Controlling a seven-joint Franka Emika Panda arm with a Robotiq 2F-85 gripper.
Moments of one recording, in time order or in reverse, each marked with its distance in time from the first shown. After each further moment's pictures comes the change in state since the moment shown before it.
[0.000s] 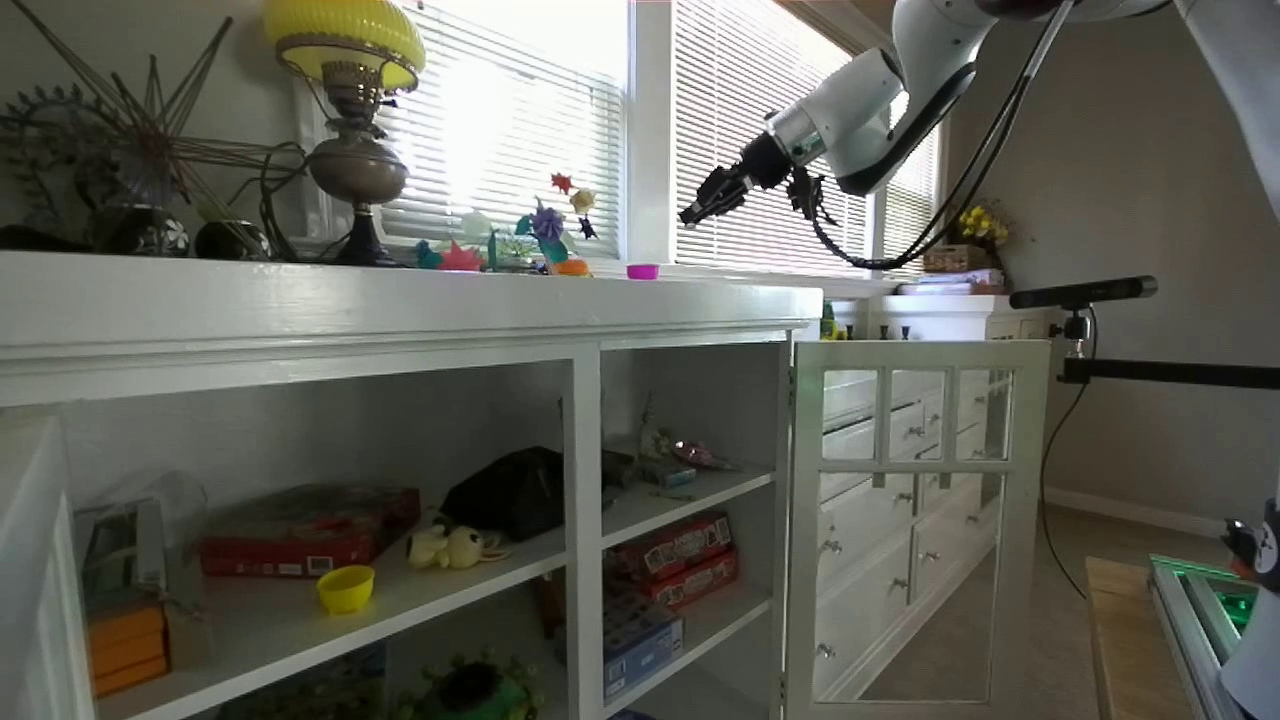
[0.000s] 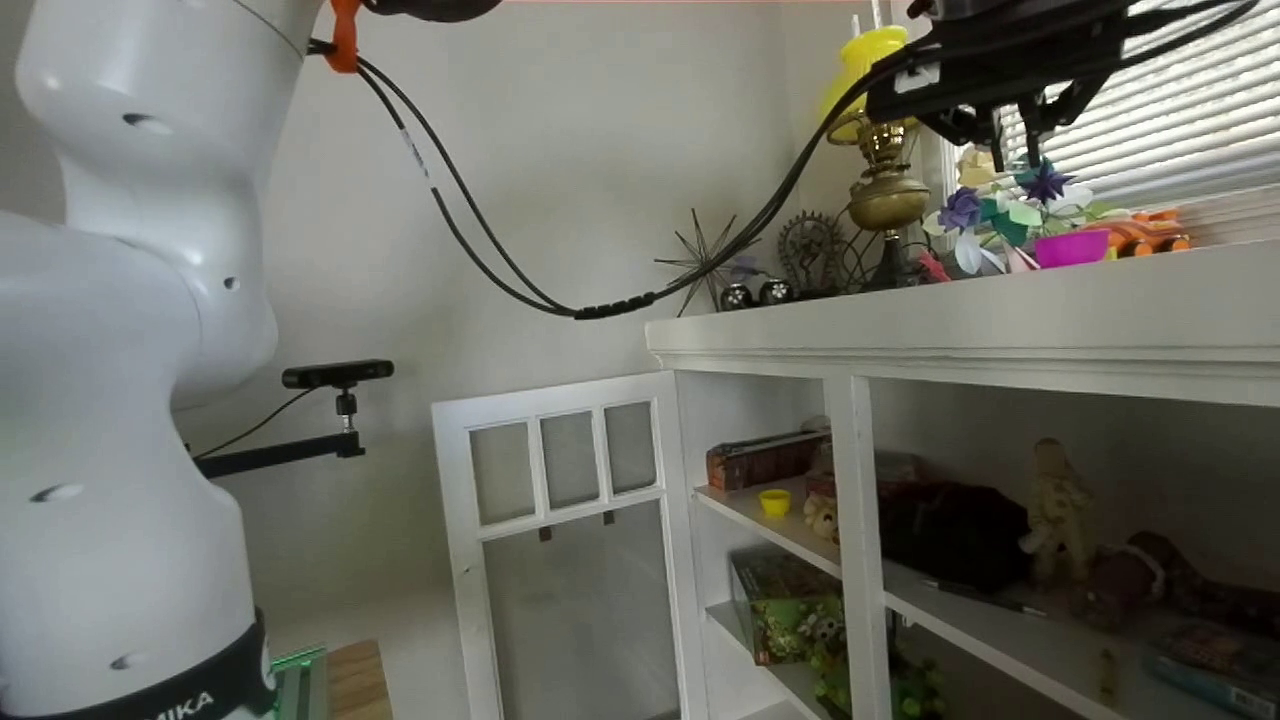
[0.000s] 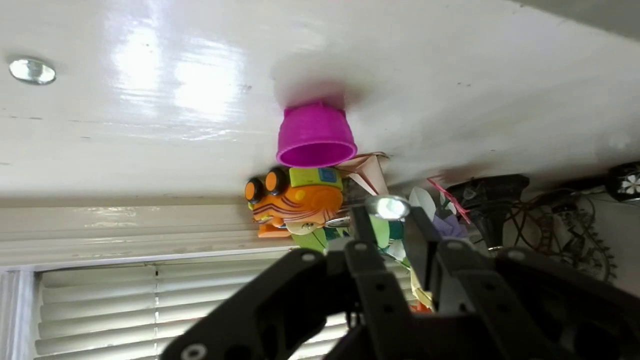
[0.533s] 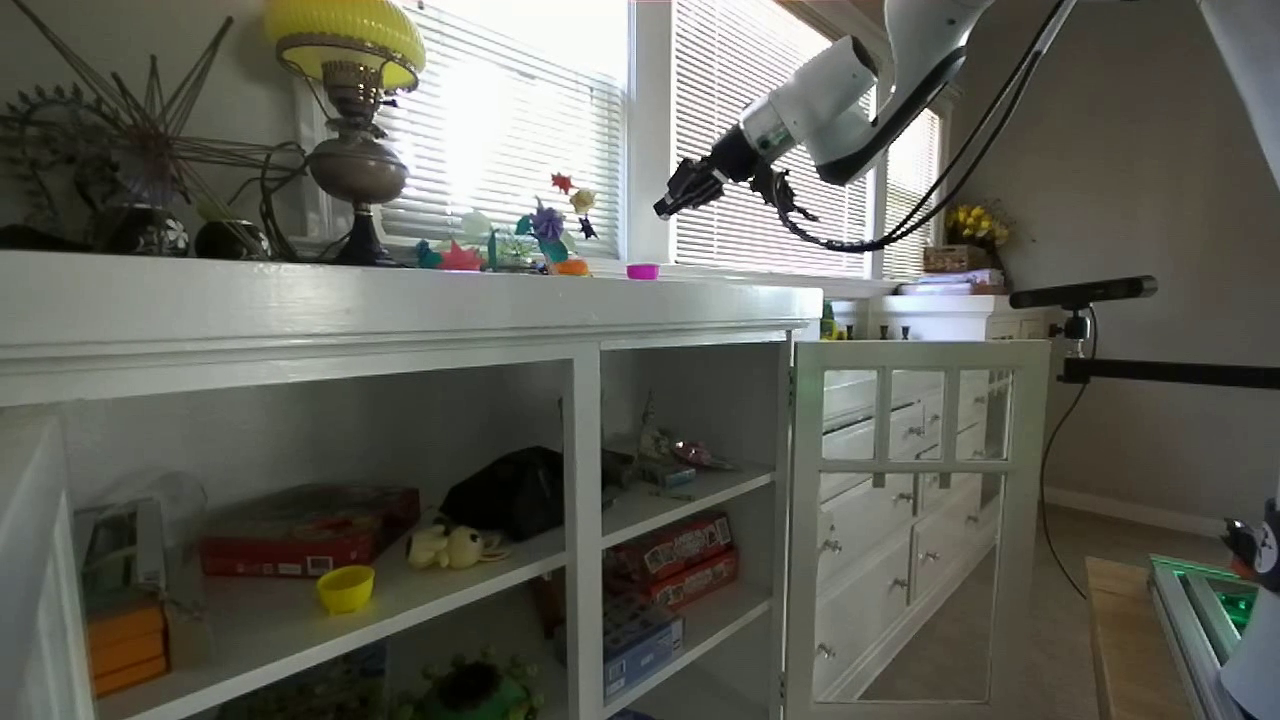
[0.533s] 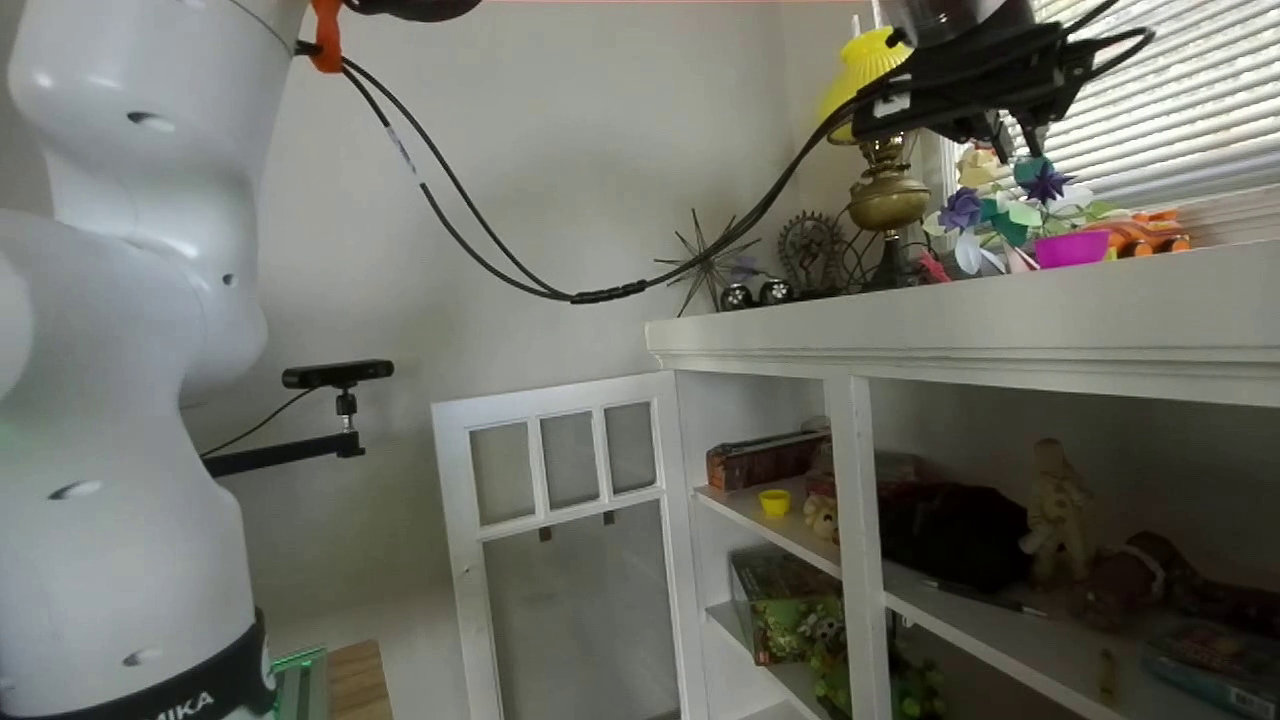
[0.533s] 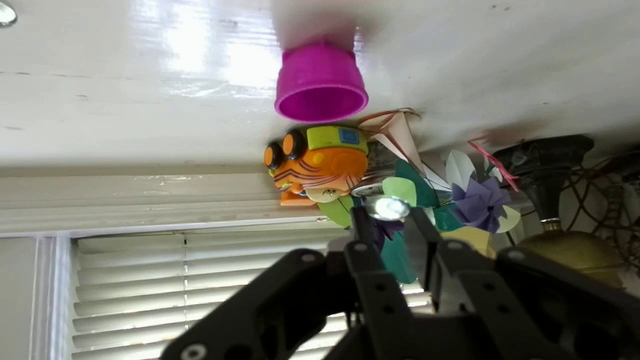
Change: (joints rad) arm 0.083 -0.051 0.003 -0.038 0.007 -0.203 0.090
